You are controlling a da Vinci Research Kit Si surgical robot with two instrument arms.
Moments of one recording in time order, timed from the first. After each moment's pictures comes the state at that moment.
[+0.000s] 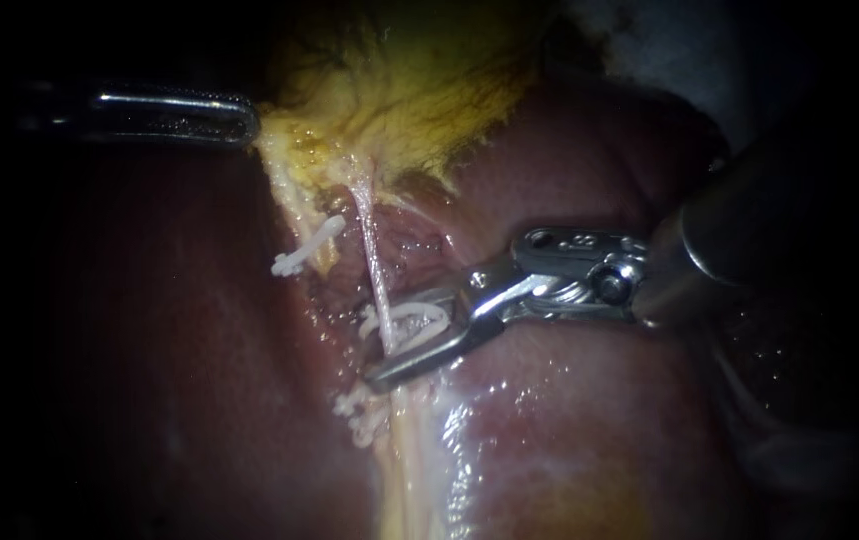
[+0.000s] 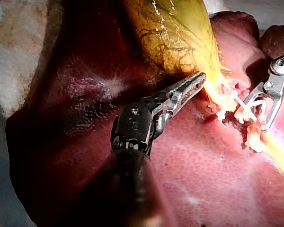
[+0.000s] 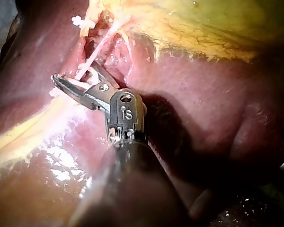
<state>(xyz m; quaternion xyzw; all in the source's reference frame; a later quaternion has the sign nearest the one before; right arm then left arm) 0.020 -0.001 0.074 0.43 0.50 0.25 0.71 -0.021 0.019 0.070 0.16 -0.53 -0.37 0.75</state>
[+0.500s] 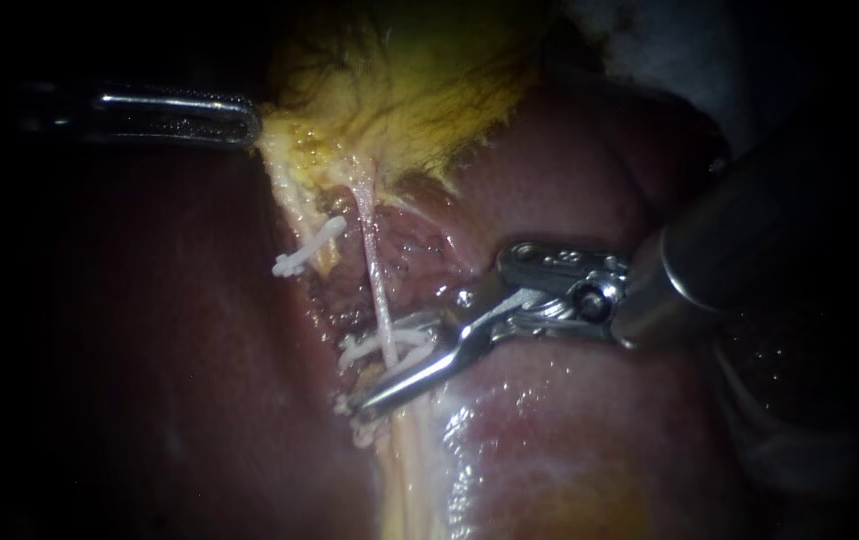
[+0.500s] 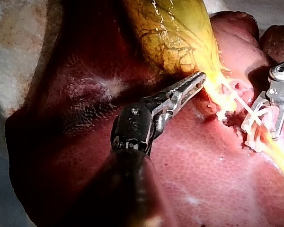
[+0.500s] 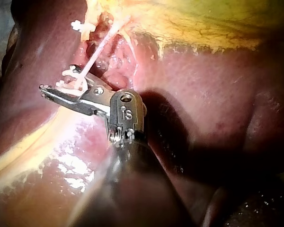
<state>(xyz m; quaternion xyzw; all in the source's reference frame) 0.022 -0.003 0.074 0.49 0.53 0.24 0.65 -0.021 0.019 0.070 0.16 -0.53 -0.37 0.75</state>
